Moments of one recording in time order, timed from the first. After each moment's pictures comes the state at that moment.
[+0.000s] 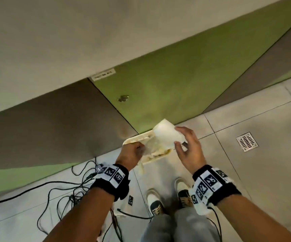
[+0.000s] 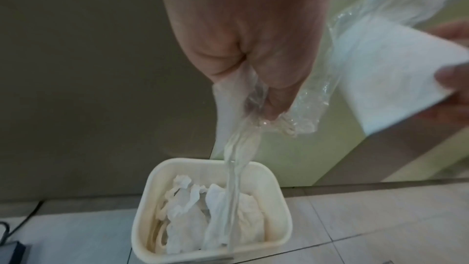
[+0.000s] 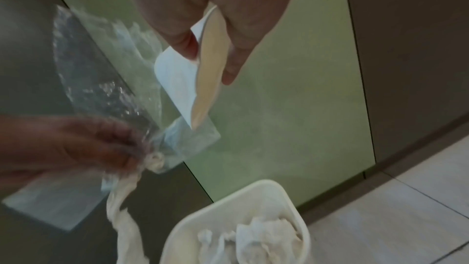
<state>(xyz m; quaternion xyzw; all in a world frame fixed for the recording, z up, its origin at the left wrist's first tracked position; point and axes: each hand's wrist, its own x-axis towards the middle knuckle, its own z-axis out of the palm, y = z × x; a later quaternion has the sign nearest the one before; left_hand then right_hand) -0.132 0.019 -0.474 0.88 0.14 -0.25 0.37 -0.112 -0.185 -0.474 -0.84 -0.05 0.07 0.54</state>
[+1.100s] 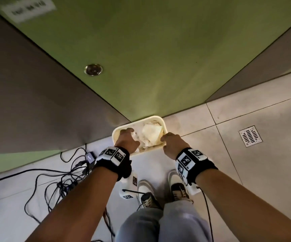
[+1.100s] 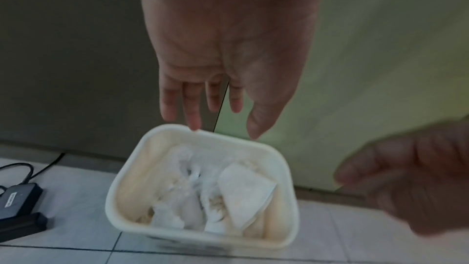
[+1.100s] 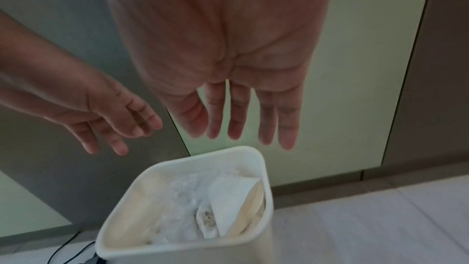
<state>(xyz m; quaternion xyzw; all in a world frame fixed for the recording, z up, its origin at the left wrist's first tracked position) -0.107 0.002 -0.573 0.85 0.28 -0.34 0.28 -0.084 -0.173 -0.569 -0.87 -0.10 0.45 0.18</state>
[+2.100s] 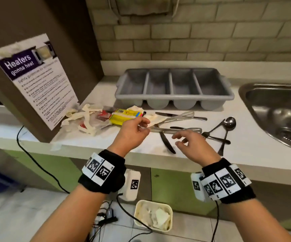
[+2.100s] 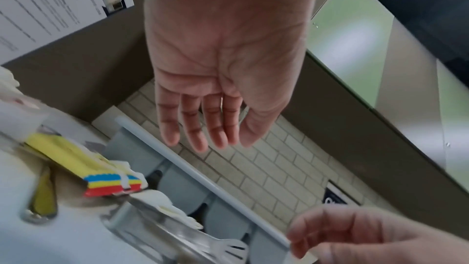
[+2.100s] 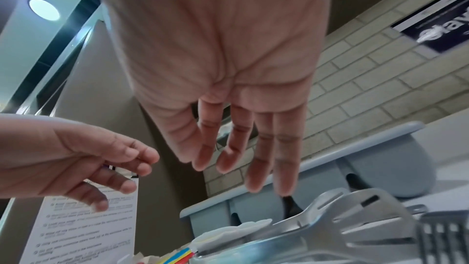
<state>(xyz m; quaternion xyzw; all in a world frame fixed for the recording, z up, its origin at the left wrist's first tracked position) -0.101 0.034 0.018 0.86 0.23 0.17 0.42 -0.001 -0.144 0.000 -0.86 -0.38 0.13 0.32</state>
